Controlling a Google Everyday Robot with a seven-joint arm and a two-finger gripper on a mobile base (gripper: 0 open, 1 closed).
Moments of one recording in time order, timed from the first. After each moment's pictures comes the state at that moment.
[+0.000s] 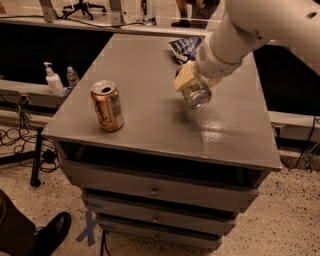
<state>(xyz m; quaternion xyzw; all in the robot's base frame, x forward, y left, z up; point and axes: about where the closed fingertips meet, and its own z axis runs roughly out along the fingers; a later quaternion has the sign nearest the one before) 0.614 -0.097 0.892 -0.11 0.96 0.13 0.23</state>
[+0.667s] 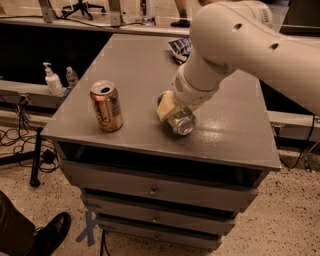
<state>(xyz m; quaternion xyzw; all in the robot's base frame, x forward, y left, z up) 0.565 -0.051 0.846 -0.18 0.96 0.10 0.19</state>
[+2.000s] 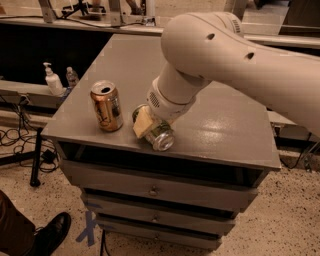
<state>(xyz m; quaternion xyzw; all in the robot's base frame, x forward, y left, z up) 0.518 0.008 0.834 -0.26 0.95 0.12 0.15</state>
